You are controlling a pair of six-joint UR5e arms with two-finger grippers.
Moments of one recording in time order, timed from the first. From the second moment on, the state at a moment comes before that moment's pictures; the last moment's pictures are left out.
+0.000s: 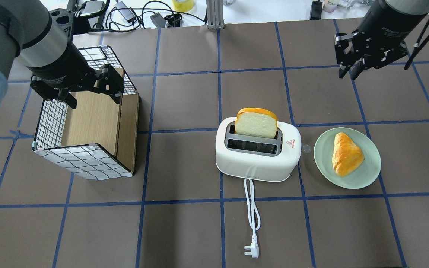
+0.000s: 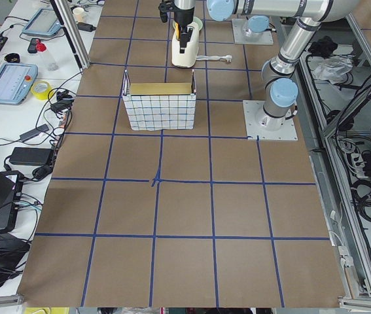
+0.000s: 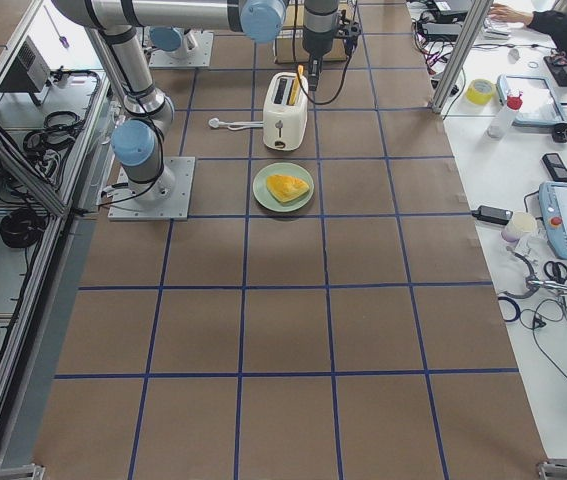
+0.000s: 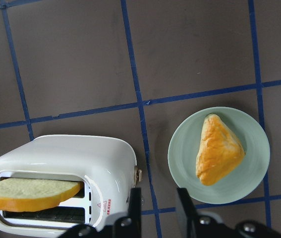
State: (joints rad) left arm -1.57 -1.46 -1.67 -1.52 1.59 -0.08; right arm 1.48 -1.57 1.52 -1.55 -1.51 0.05
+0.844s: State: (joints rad) left arm -1.57 -1.46 -1.67 -1.52 1.59 -0.08; right arm 1.53 -1.56 1.51 -1.62 -1.51 0.05
